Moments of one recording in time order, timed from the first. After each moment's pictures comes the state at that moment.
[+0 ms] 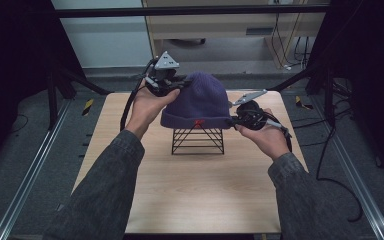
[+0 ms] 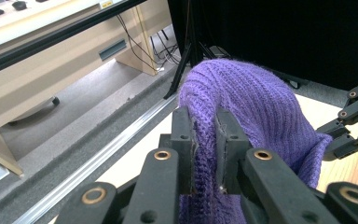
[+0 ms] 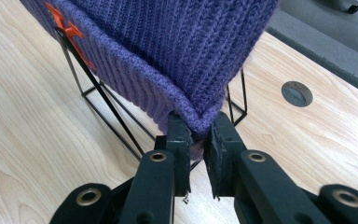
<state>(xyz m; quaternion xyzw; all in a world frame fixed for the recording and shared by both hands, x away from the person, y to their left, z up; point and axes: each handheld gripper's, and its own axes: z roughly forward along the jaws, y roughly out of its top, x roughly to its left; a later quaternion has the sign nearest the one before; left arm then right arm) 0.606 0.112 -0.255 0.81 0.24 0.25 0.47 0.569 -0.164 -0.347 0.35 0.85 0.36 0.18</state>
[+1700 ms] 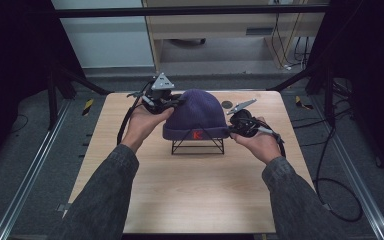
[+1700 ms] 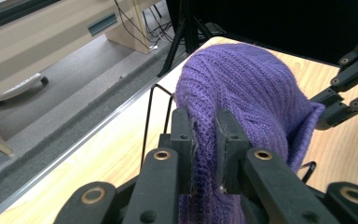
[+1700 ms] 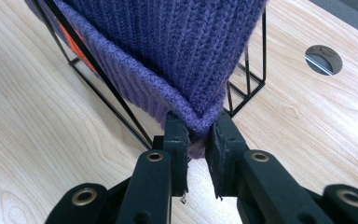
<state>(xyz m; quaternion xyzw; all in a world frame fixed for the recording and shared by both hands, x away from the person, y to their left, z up) 0.600 0.130 -0.307 0.83 0.24 0.23 0.45 0.575 -0.153 -0.384 0.36 0.86 0.32 0.16</state>
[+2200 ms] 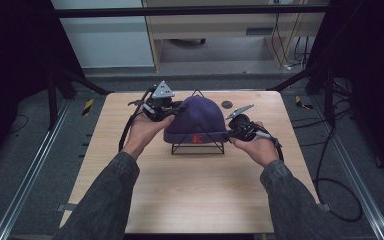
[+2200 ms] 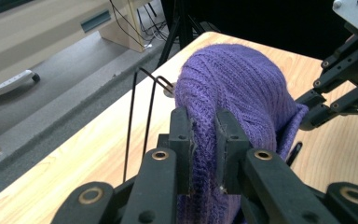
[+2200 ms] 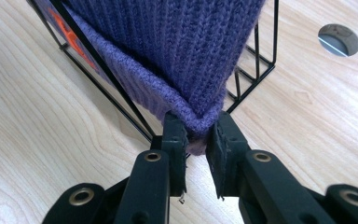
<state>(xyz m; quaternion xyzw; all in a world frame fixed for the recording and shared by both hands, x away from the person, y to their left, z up) 0.591 0.130 -0.329 0.83 0.24 0.21 0.45 0.575 -0.152 -0.404 0.37 0.86 0.31 0.15</state>
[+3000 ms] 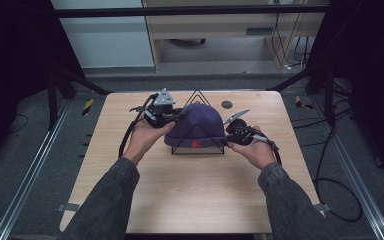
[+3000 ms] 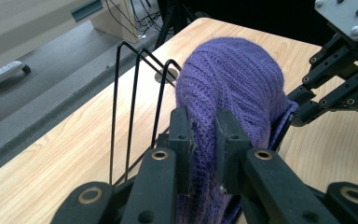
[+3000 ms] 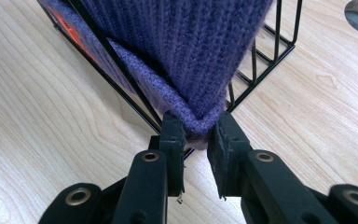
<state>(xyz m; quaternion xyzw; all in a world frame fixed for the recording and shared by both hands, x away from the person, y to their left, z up) 0.585 0.129 -0.344 0.84 0.24 0.20 0.44 0.575 -0.147 -0.422 0.37 0.87 0.29 0.13</state>
